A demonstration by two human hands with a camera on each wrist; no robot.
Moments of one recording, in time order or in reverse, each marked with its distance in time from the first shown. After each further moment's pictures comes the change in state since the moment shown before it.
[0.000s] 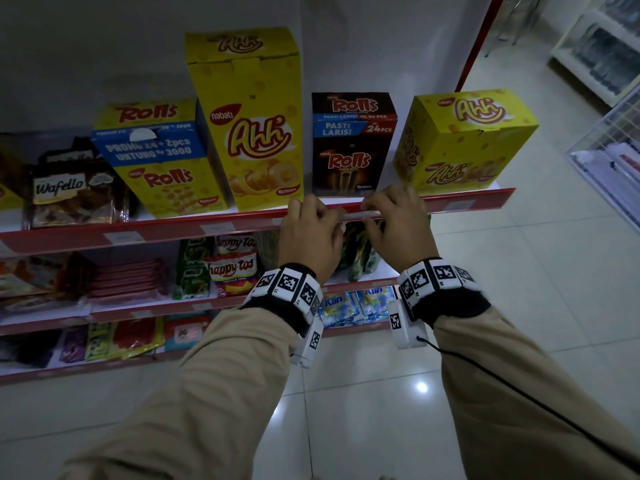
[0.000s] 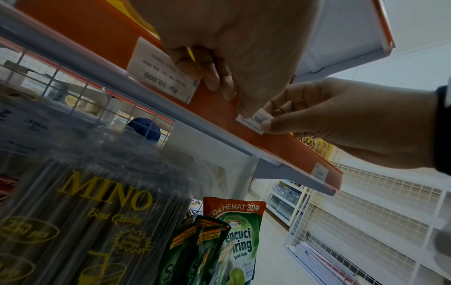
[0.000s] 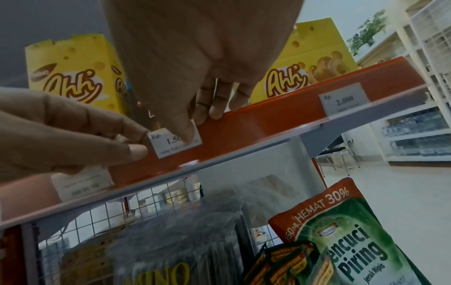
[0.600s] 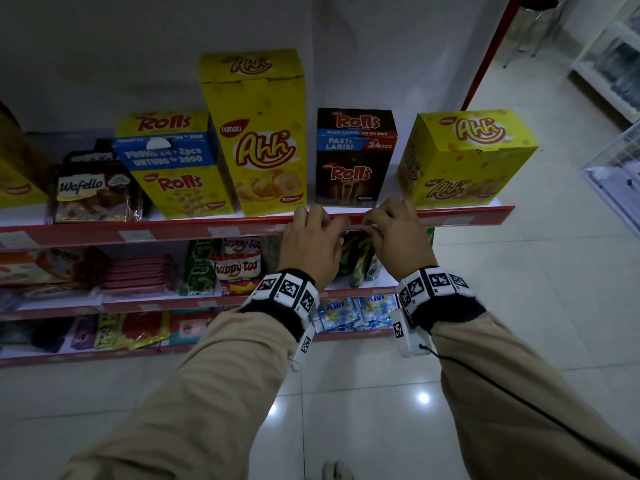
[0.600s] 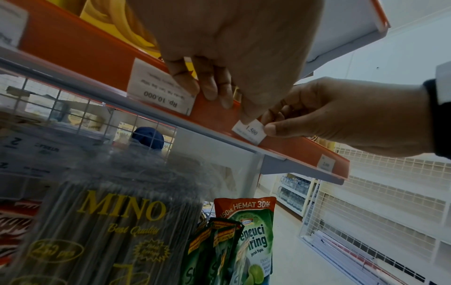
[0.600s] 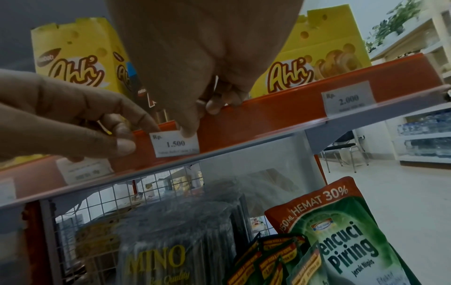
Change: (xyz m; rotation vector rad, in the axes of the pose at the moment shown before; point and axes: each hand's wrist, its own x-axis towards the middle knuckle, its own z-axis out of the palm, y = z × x) left_hand 0.000 0.008 -0.008 0.145 -0.084 0.016; right_hand 0.004 0.004 -0.009 0.003 -0.128 -0.028
